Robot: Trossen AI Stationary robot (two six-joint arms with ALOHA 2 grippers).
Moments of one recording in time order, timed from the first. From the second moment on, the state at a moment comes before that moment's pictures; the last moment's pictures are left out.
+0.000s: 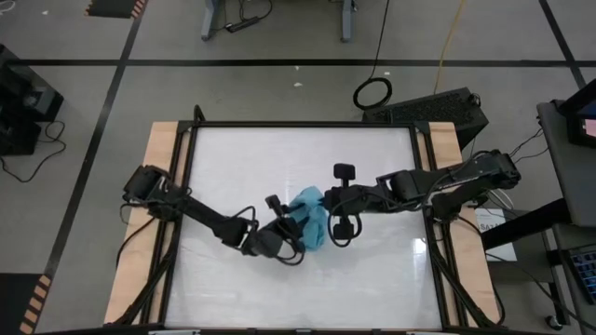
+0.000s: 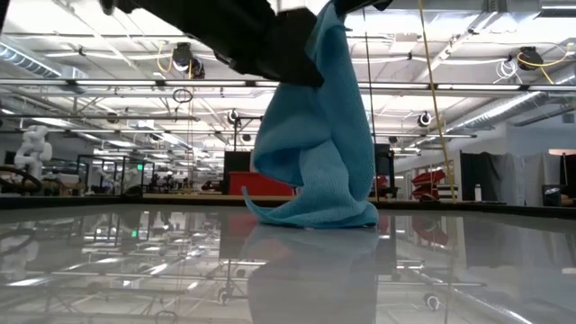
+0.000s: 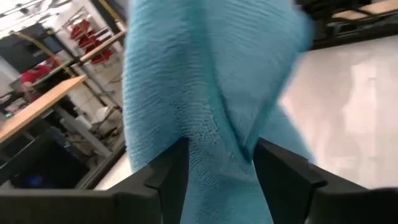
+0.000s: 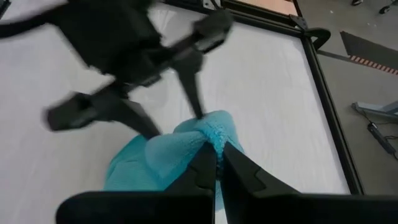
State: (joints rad) left arm -0.38 1.81 1.02 0.40 -0.99 0.09; right arm 0.25 1.46 1.38 -0.66 0.37 0.01
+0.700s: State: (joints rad) left arm -0.37 1.81 1.02 0.17 -1.06 0.20; right arm 0.32 1.46 1.38 -0.69 0.39 0.03
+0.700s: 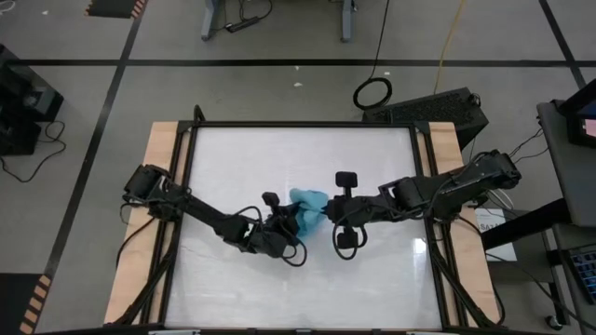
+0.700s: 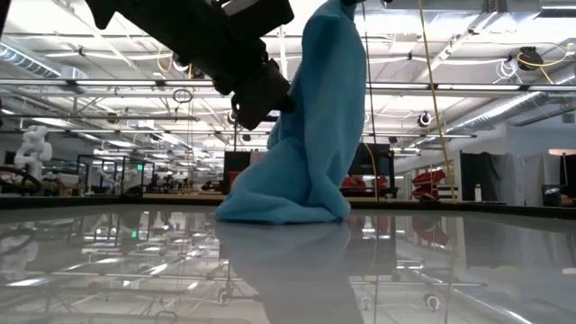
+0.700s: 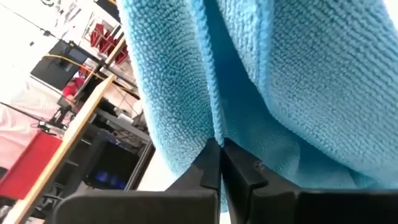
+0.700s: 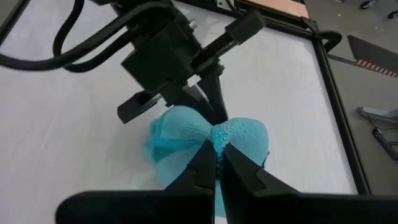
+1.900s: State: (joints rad) left arm -0.48 1.53 1.13 -0.63 -0.46 0.06; right arm 0.37 1.47 1.34 -0.99 0.15 0.26
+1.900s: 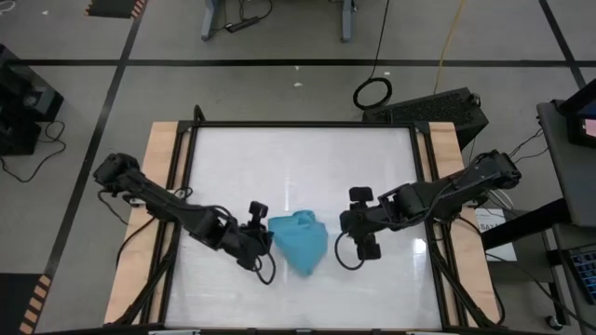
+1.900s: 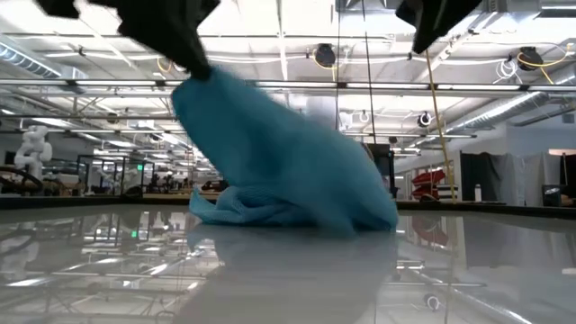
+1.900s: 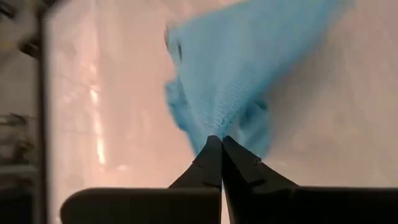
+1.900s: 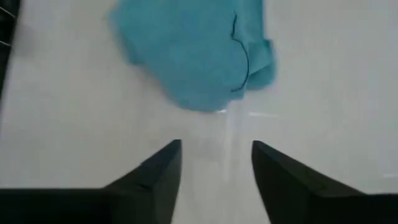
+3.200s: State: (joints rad) left arm -0.43 1.62 1.13 -0.64 -0.41 -0.03; right arm 0.44 1.95 1.10 -0.07 0.19 0.17
